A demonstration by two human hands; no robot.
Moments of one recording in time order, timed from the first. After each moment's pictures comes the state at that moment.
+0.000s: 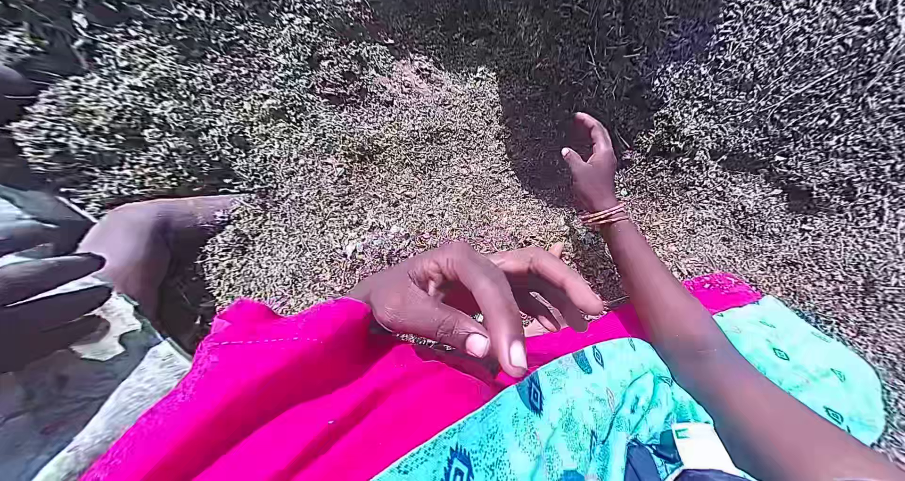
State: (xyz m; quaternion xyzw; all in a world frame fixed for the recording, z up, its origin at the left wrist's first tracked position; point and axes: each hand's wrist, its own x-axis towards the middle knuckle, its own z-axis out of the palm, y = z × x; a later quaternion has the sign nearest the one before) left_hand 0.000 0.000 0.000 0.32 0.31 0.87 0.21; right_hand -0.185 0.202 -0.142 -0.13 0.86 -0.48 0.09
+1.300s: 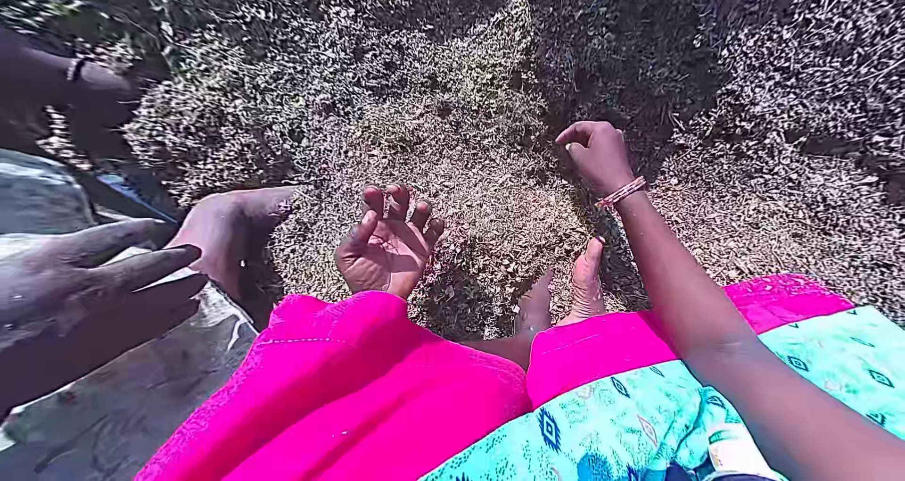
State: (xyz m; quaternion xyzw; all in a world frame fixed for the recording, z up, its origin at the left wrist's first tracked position) left_hand 0.069 -0.084 -0.083 -0.15 0.28 0.94 -0.15; right_hand -0.178 0.145 -0.121 -0.15 0.89 -0.35 0.25
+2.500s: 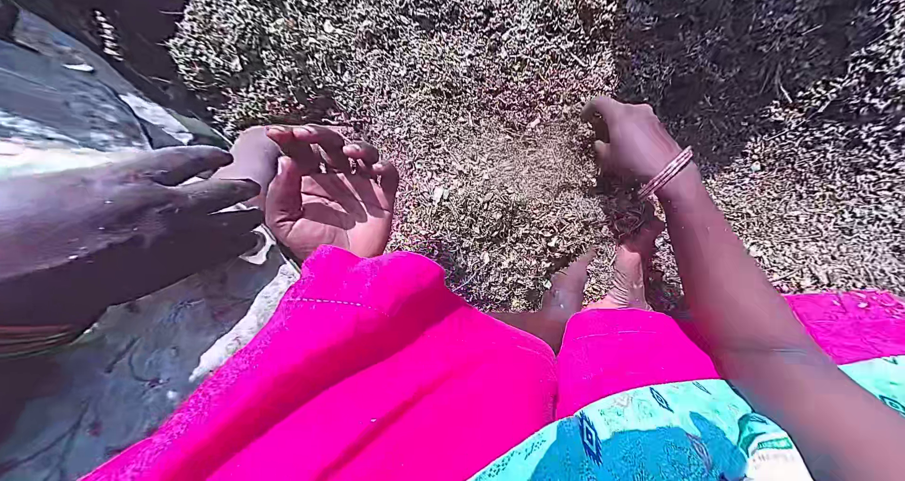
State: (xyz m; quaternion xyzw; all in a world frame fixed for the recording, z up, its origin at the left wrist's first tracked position) left_hand 0.100 -0.140 -0.052 -0.16 0.25 0.90 -0.31; right_hand -0.152 0.107 -0.116 -0.33 0.87 -0.18 0.33
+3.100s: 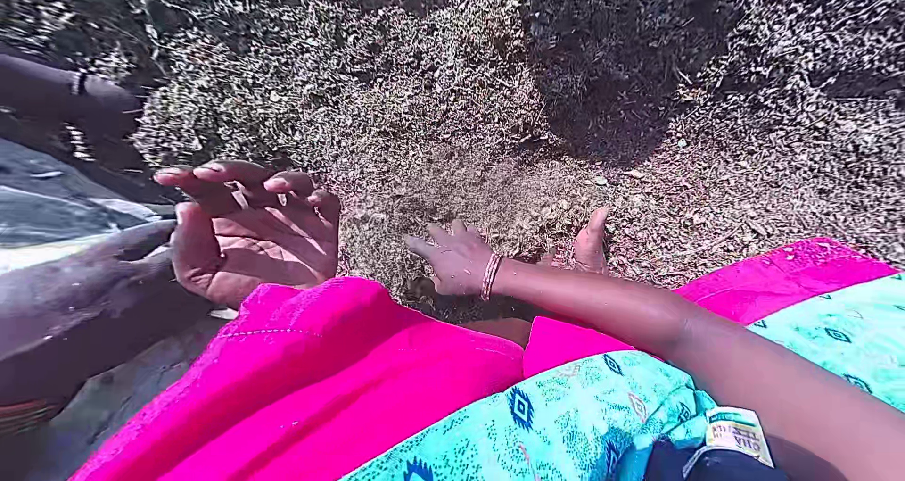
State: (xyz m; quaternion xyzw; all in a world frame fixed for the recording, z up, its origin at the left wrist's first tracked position) left_hand 0.087 -0.152 -0.037 -0.07 0.33 0.91 -0.26; right_hand 0.022 0.034 -0.098 -0.47 0.73 -0.20 0.45
